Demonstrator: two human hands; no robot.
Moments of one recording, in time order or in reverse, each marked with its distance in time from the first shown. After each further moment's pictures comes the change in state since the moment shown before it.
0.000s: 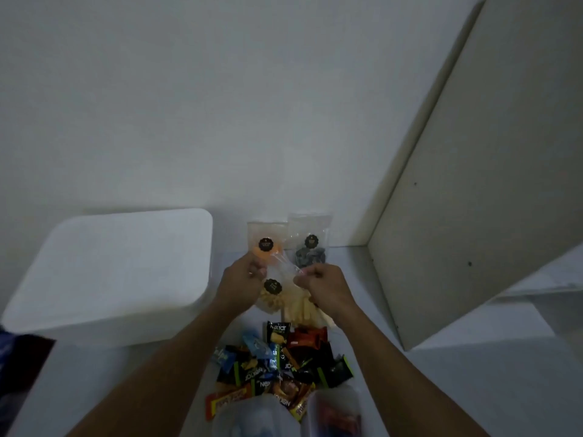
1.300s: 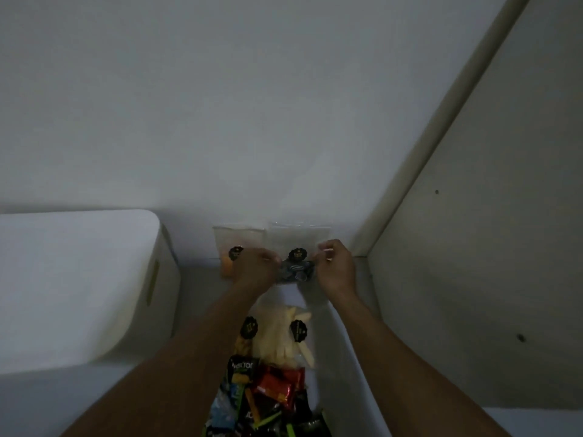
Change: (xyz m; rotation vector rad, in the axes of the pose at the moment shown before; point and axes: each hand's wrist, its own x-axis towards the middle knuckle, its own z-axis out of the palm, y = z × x) left_hand 0.111 0.032 0.099 -0.125 0.015 -0.324; right_hand 0.161 0.037 -0.041 -0.120 0.306 -0.128
